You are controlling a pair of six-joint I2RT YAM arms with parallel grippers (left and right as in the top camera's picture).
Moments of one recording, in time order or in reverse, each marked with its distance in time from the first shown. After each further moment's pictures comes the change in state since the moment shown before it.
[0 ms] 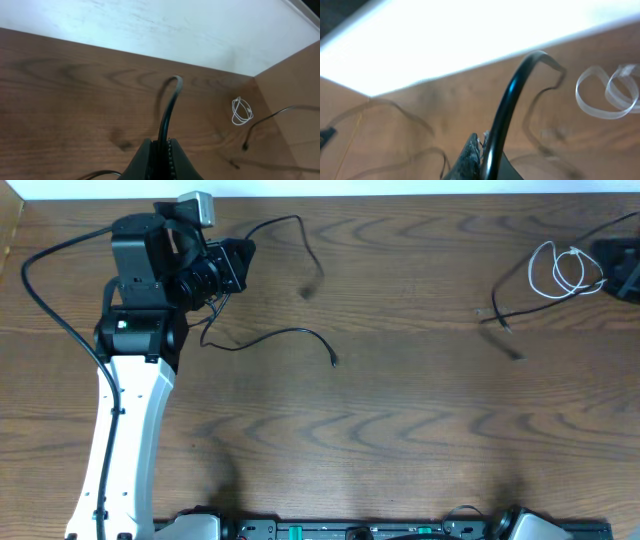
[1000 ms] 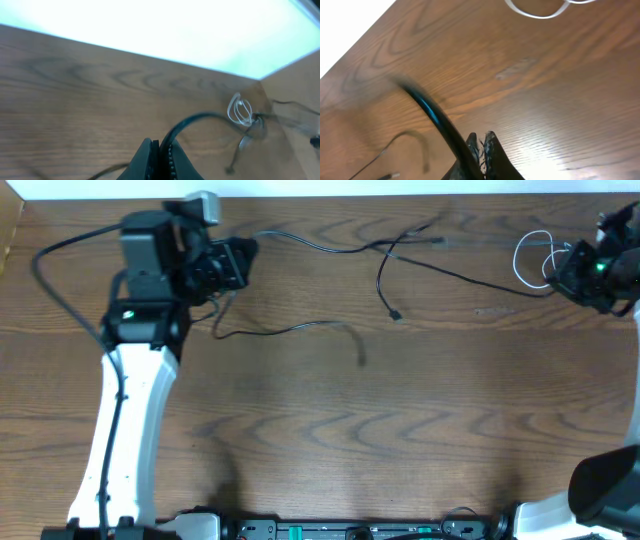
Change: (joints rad) left arm 0.024 0.037 0.000 0.024 -0.002 -0.004; right arm 0.159 0.376 -0.004 -0.150 0.369 0.165
